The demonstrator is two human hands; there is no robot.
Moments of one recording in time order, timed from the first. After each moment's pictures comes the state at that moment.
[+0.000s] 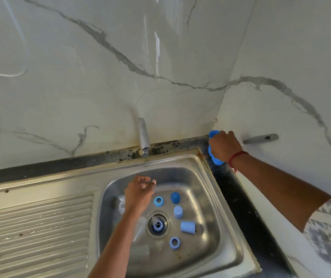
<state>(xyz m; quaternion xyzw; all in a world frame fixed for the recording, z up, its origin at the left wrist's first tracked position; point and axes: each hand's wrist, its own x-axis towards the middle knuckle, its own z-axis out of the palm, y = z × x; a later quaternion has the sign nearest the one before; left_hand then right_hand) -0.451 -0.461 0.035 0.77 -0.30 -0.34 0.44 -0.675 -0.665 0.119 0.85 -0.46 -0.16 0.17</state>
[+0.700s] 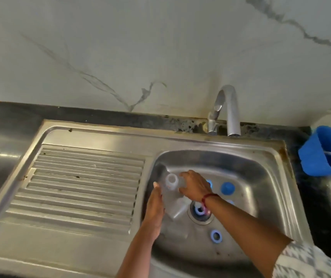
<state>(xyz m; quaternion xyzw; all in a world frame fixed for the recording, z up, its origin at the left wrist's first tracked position) -0.396 -0.376 -0.054 0.68 0.00 -0.48 0.56 -0.464 -0.531 -0.094 0.87 -0.35 -0.13 -0.32</state>
